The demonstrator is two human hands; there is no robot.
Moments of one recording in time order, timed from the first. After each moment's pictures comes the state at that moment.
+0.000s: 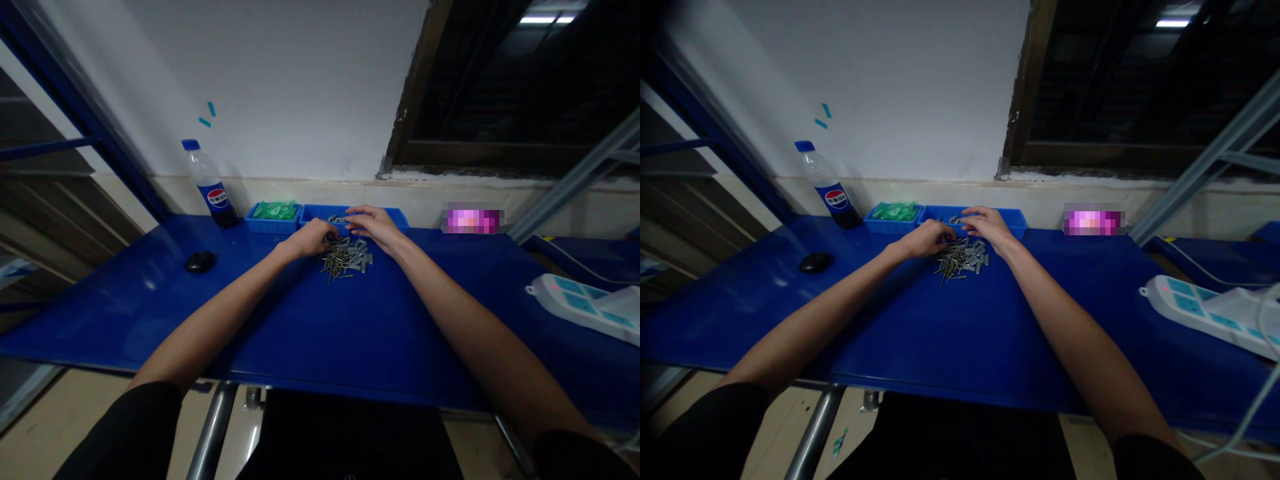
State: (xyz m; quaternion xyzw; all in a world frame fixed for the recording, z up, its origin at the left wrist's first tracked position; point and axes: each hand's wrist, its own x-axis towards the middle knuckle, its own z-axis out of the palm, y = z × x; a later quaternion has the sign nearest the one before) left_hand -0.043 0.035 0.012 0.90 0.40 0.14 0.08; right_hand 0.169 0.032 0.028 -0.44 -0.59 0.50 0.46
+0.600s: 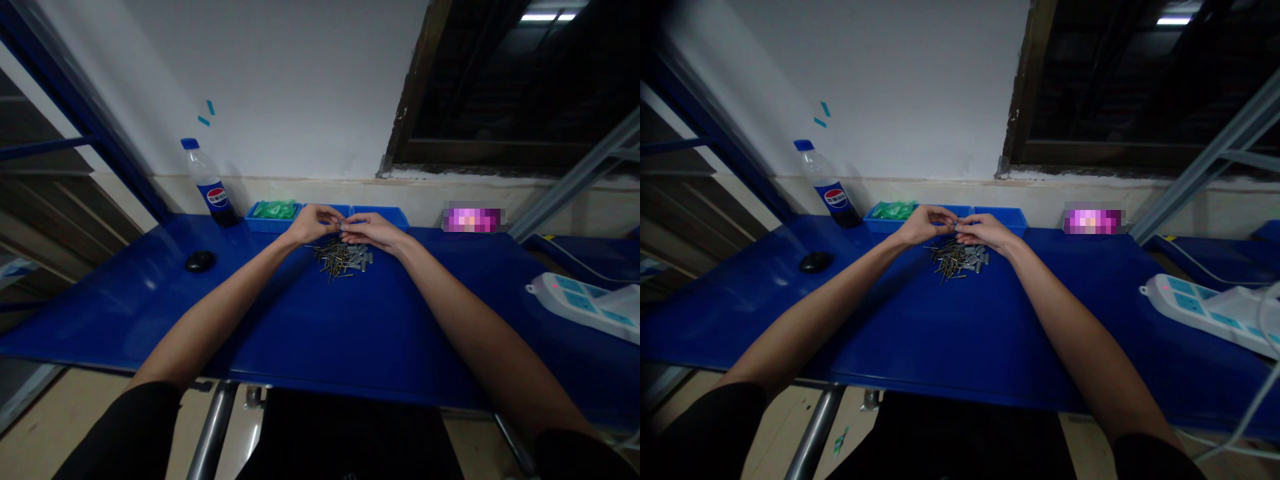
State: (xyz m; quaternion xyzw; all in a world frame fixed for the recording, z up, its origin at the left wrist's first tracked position) left_hand -0.039 0.034 0.027 0.79 0.38 0.39 0.29; right_hand 0.175 0.032 0.027 -0.43 -0.61 0.58 0.33
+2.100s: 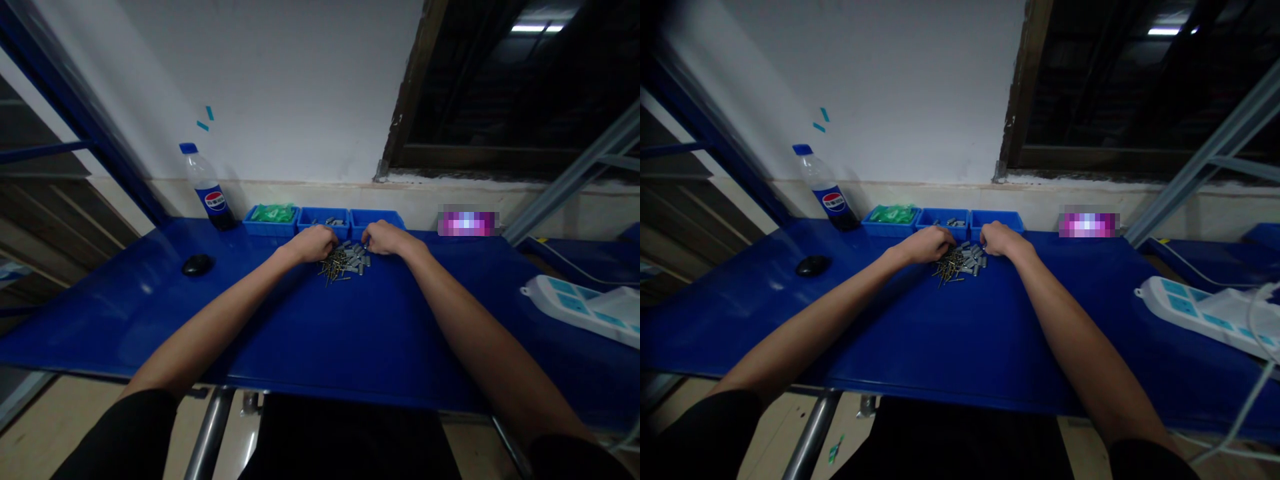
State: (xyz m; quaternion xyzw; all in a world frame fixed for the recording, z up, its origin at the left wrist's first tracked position) left_hand -0.032 0.018 0.019 0.91 0.39 0.11 0.02; right_hand 0.210 0.050 0.025 -0.53 -0.85 0.07 0.03
